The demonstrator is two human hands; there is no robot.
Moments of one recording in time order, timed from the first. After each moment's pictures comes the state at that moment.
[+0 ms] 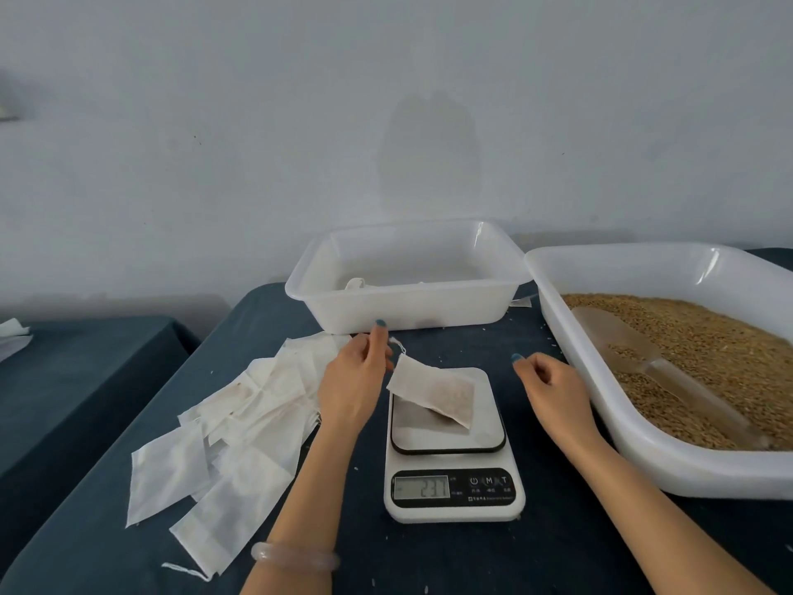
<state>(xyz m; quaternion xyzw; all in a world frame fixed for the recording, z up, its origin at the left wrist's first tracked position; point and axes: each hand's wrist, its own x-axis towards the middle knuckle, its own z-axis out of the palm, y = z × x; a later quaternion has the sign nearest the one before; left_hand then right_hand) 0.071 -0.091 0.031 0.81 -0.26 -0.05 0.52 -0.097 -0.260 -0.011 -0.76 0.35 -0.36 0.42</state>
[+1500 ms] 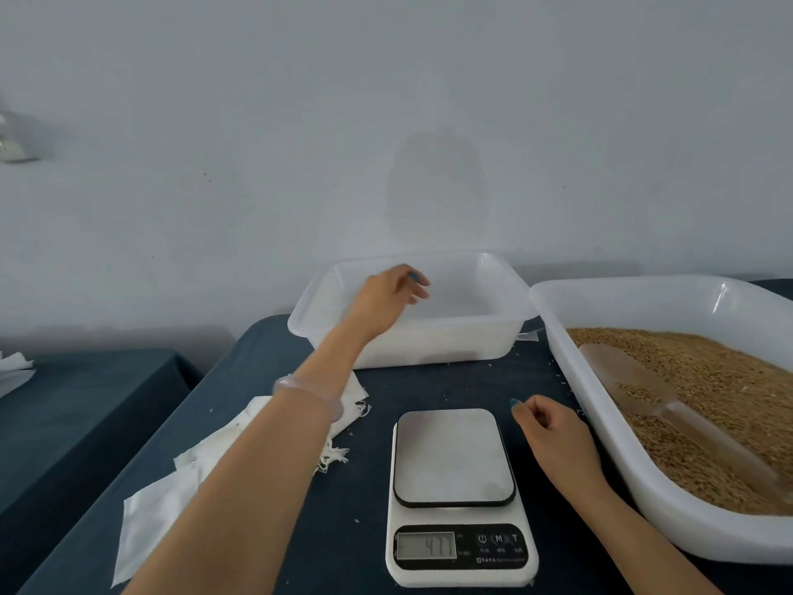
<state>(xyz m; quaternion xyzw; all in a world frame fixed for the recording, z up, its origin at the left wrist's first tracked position) 0.161 -0.189 0.115 0.76 -0.49 -0.03 0.42 -0.091 -0.261 -0.014 -0.78 0.36 -0.32 0.40</state>
